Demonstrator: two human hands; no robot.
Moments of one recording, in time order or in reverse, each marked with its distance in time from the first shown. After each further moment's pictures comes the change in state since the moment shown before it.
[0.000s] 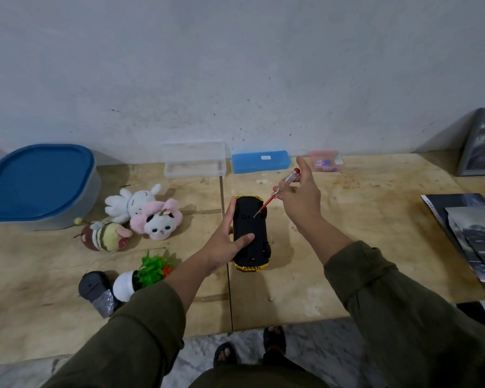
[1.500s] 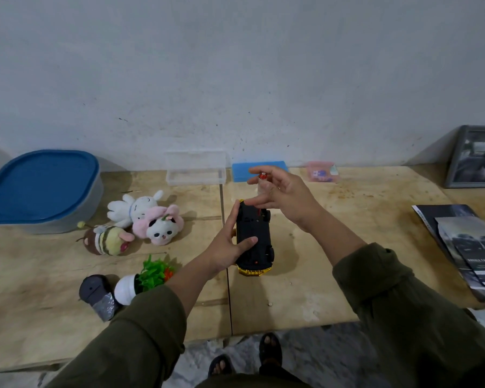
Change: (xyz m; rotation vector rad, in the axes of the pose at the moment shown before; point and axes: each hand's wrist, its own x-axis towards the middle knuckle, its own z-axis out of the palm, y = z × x) left_hand -0.004 0.001 0.001 -0.078 -0.019 0.071; right_hand -0.026 -0.046 -0.012 0.112 -0.593 -0.236
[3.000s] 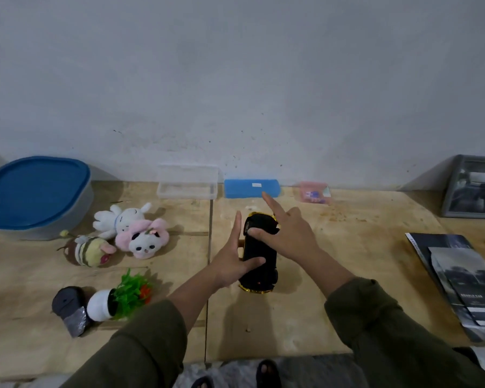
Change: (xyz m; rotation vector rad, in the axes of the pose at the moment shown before) left_hand 0.020 0.021 0.043 0.213 0.015 0.031; right_hand -0.003 0.047 -0.041 -0.890 0.089 0.244
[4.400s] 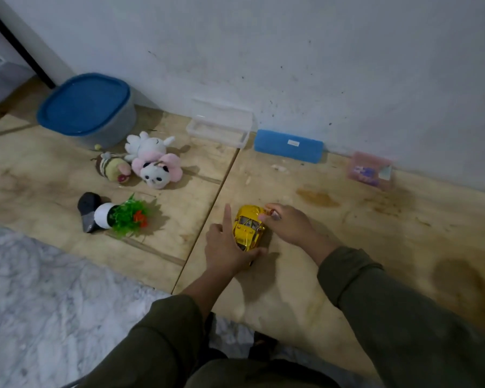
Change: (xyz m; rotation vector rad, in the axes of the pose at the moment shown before) left_hand 0.025 -0.055 0.101 0.494 0.696 -0.566; right_hand 0.069 0.104 0.070 0.100 -0.467 -0.255
